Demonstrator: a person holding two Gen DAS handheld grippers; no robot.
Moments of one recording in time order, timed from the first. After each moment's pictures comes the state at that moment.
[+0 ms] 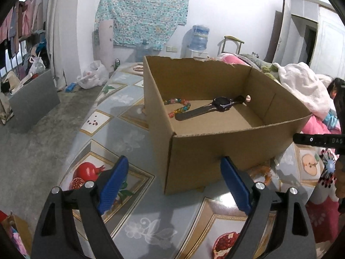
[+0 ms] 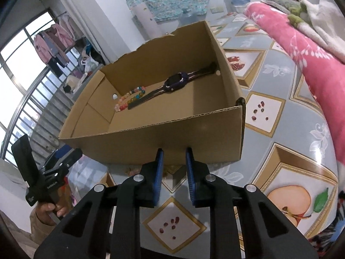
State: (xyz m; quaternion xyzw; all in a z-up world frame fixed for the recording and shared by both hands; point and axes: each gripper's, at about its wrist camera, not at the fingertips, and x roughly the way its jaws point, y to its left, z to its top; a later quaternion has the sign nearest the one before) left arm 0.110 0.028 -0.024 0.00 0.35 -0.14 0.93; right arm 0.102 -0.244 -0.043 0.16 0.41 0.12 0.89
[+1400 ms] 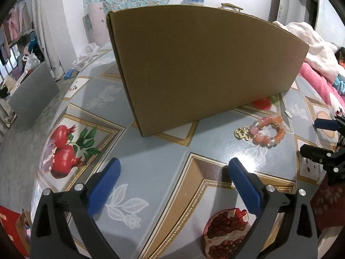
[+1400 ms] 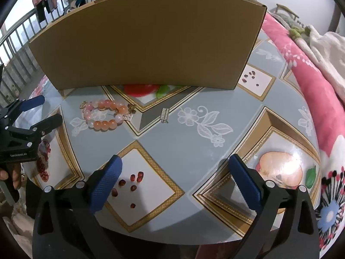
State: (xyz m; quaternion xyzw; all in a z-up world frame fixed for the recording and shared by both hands) left arm 0.091 -0.017 -0.083 0.08 0.43 -0.13 0.89; right arm 0.031 -0.197 -0.104 -0.03 0.47 0.04 0.88
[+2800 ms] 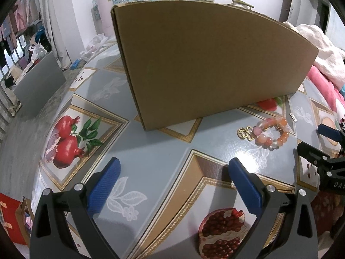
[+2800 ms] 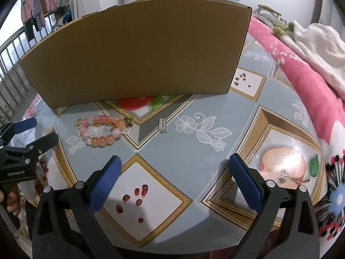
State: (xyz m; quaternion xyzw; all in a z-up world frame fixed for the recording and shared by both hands) left arm 0.093 -0.020 -0.082 0.06 0.46 -0.09 0.88; right arm 0.043 -0.201 -0.100 0.00 0.42 -0.01 0.91
